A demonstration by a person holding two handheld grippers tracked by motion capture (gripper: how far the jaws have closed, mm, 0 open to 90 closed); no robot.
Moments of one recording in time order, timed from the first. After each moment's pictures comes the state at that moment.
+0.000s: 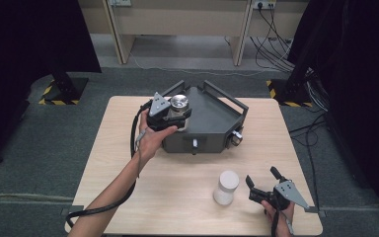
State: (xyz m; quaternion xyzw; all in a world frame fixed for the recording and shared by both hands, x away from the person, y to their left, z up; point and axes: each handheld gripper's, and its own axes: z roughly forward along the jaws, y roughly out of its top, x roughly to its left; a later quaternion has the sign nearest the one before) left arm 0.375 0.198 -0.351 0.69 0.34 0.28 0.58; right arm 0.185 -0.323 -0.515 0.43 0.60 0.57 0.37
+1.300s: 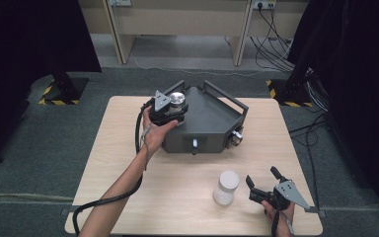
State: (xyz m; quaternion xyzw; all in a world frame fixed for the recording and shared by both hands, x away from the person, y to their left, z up) left arm 0.403 0.184 -0.379 0.68 0.37 0.31 0.55; right arm 0.185 -0.324 -0.515 0.42 0.60 0.57 0.37
